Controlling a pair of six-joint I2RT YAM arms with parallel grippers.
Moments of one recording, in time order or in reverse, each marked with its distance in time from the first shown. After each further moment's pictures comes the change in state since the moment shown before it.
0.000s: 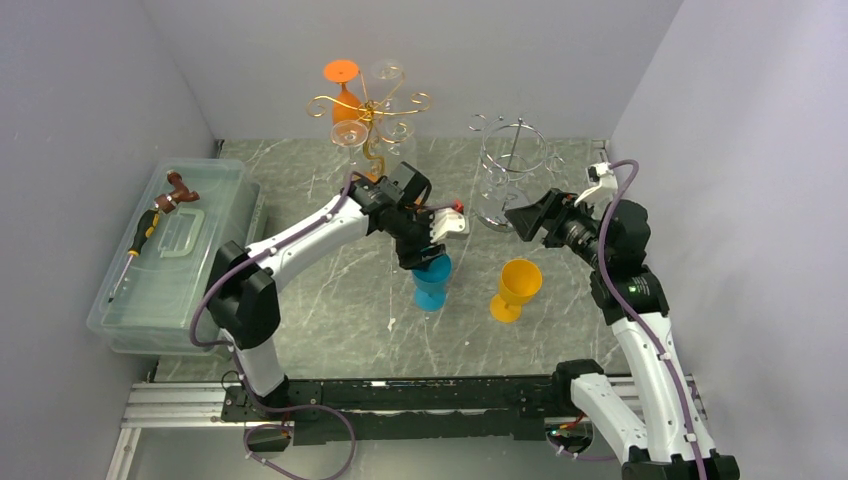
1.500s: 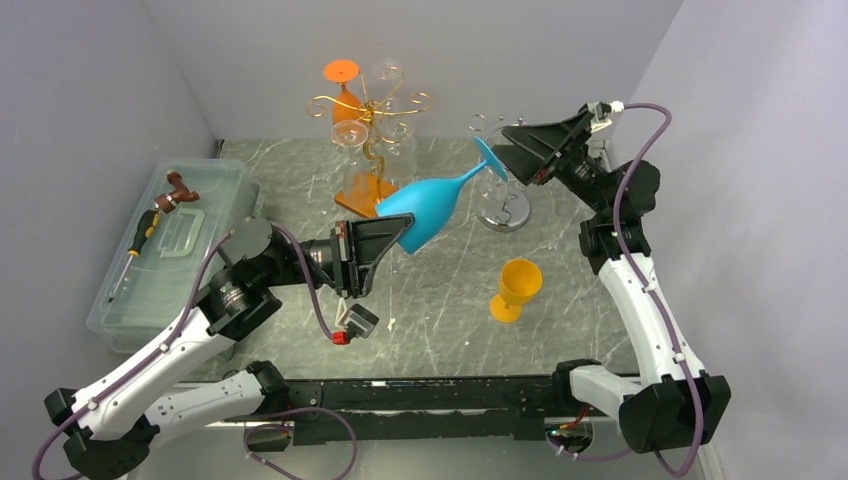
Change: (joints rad) left arm -0.111 -0.897 -0.511 0.852 0.232 1.376; right arm 0.000 0.310 0.160 0.783 -0.345 1.012
